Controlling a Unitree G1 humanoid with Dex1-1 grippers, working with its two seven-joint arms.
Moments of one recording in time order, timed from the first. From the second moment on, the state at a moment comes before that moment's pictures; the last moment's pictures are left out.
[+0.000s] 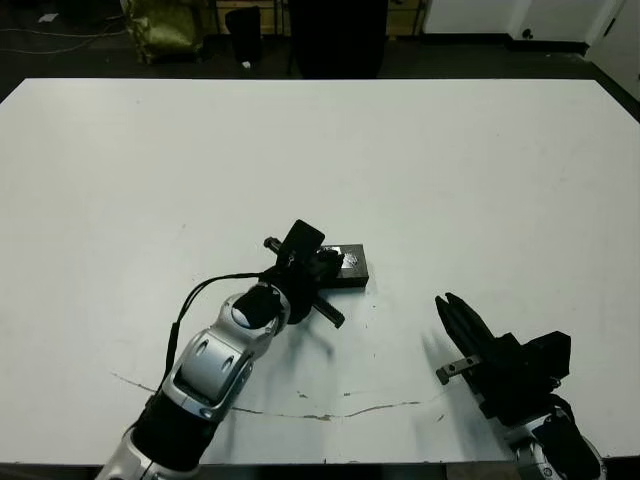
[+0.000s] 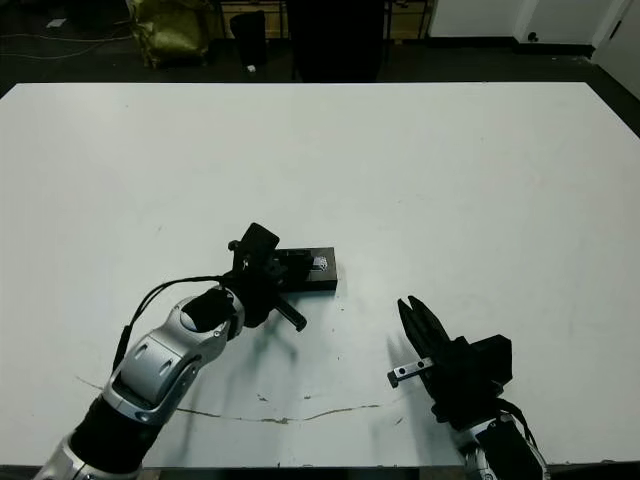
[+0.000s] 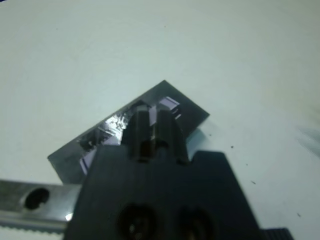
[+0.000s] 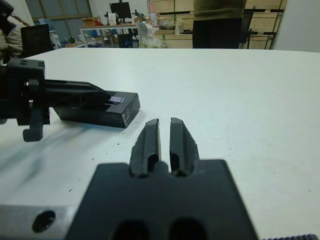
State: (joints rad) left arm -0.25 0.13 -0.39 -0.15 -0.09 0.62 -0.24; right arm 0.40 -0.27 0.03 -0.41 0.24 0.01 0.32
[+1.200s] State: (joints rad) left arm 0.07 0.28 0.14 -0.70 -0.43 0.42 -0.36; right arm 0.33 -0.26 0.00 -0.37 0.26 -0.04 0.32
